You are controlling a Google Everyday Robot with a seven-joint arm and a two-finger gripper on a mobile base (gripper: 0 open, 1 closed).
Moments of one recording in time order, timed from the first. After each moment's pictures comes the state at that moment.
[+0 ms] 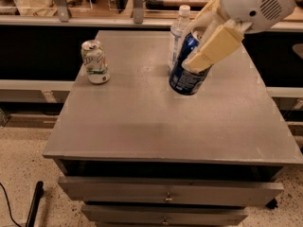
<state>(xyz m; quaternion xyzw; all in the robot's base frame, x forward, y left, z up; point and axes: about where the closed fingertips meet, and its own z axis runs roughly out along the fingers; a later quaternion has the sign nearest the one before) 0.462 -0.081 1.031 -0.65 0.67 0.17 0.30</state>
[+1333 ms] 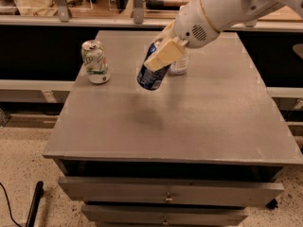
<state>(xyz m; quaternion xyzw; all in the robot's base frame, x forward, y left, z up) 0.562 -0.020 0.962 -0.59 0.70 0.22 0.34</state>
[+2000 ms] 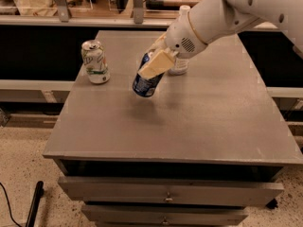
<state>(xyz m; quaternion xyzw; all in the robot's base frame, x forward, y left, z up) 0.571 -0.006 0.930 -0.58 0.71 0.23 0.33</state>
